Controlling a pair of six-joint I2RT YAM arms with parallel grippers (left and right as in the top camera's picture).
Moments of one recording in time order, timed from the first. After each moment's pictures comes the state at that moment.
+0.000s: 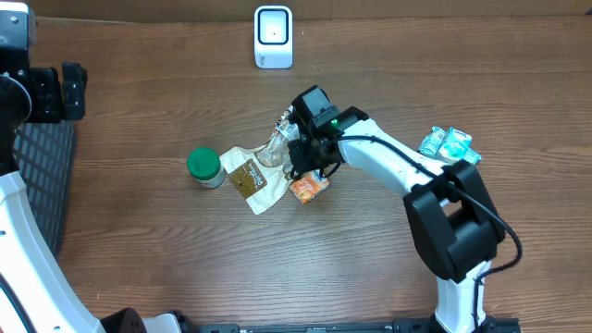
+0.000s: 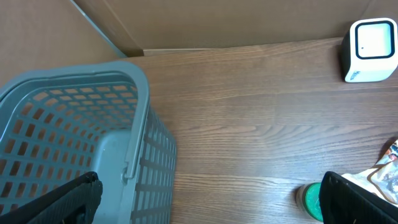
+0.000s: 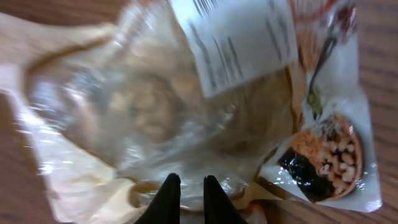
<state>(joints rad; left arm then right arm) 0.39 1.51 2.08 -1.26 0.09 0.34 0.58 2.06 1.47 -0.68 -0.19 0.28</state>
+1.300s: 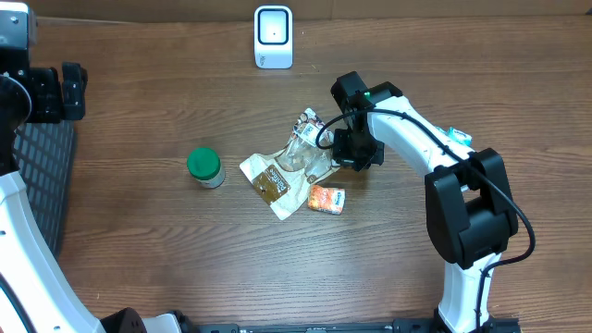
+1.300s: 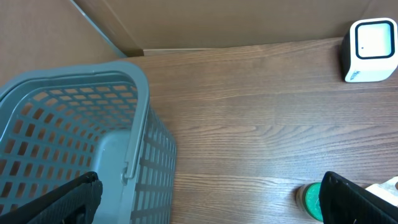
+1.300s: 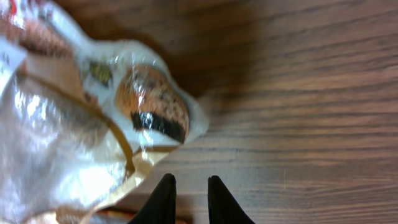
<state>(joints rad) 0.39 1.51 2.08 -1.26 0.09 0.34 0.41 2.09 1.56 -1.03 -0.05 0.56</state>
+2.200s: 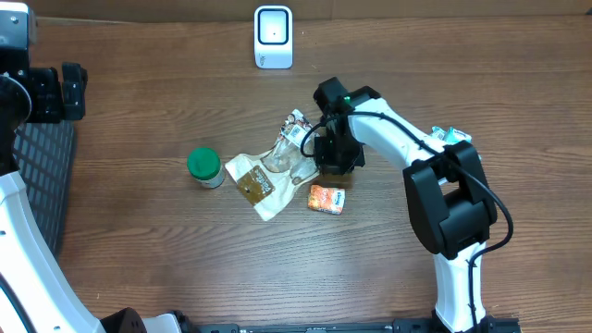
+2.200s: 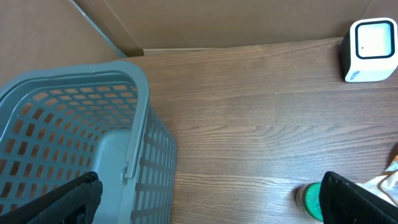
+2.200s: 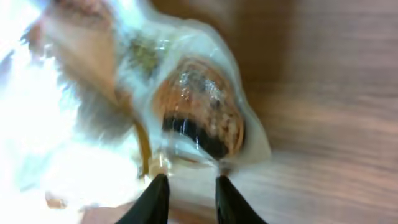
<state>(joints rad) 0.39 1.51 2.08 -1.26 0.09 0.34 0.46 2.18 1.63 -1.05 -0.20 0.38</state>
